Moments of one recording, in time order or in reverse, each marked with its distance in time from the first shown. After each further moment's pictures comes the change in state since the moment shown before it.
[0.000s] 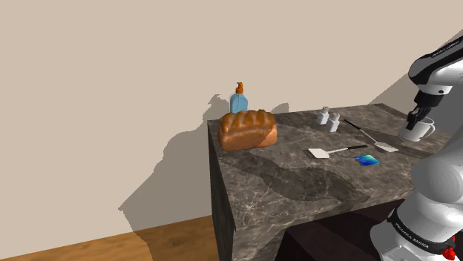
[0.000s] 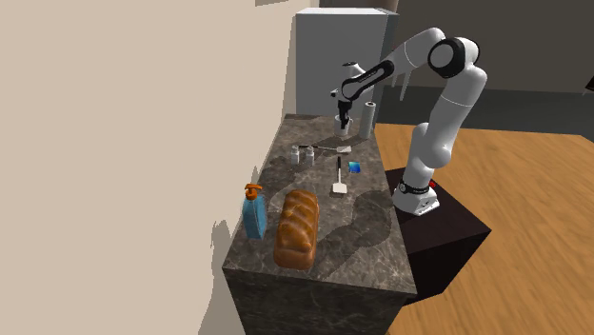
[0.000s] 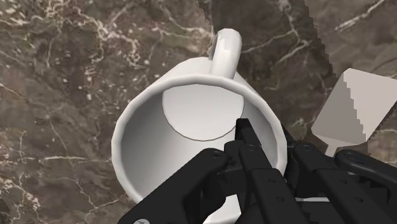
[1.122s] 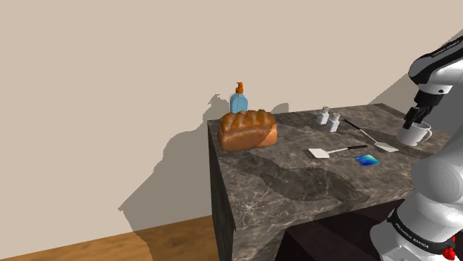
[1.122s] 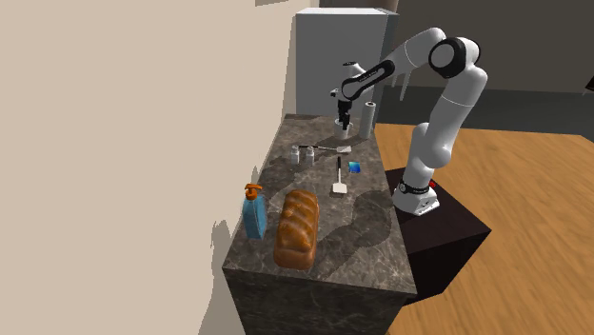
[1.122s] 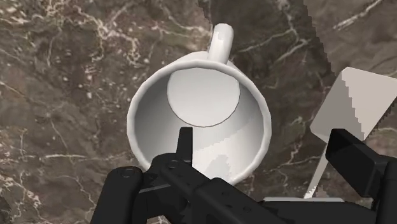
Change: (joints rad) arm 0.000 -0.007 0.003 0.000 -0.004 -0.005 0.005
